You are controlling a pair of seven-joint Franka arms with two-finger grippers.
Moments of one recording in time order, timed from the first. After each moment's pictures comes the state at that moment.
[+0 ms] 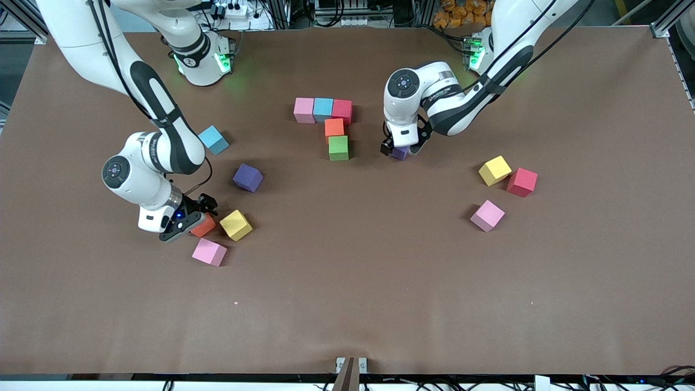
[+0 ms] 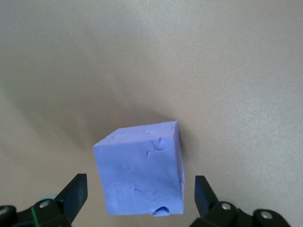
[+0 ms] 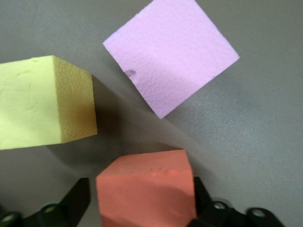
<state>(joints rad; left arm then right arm) 0.08 0.49 -0.91 -2.27 0.50 2.38 -2.15 0.09 0.46 0.01 -2.14 0.25 2.66 -0.69</state>
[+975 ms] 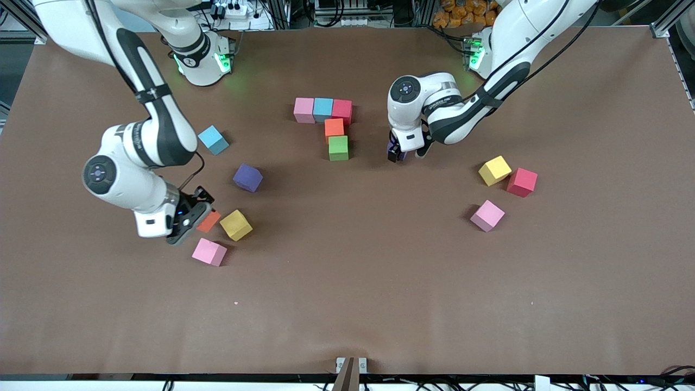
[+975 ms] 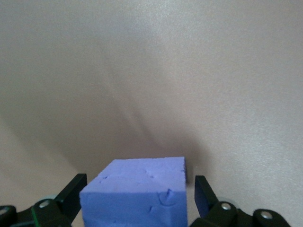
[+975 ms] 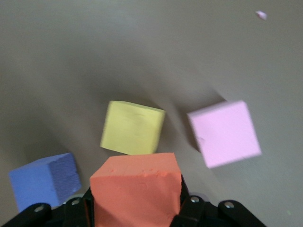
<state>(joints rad) 0.08 0.56 -0.87 -2.28 0.70 2.41 -2.34 0.10 0.36 0.10 -1.95 0.13 2.27 -0.83</state>
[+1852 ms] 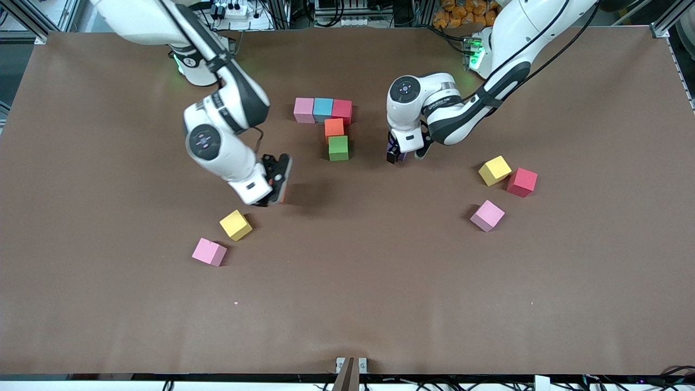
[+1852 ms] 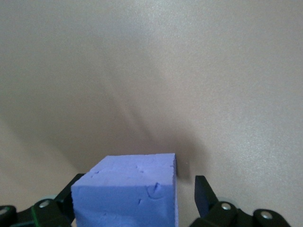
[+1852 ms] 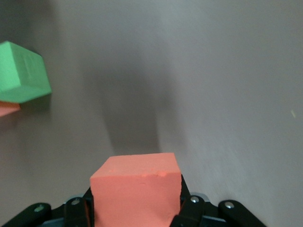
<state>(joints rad) 0.08 0.56 -0.87 -2.27 0.70 2.41 -2.35 0.23 0.37 0.33 -2.03 0.09 2.40 -0.89</state>
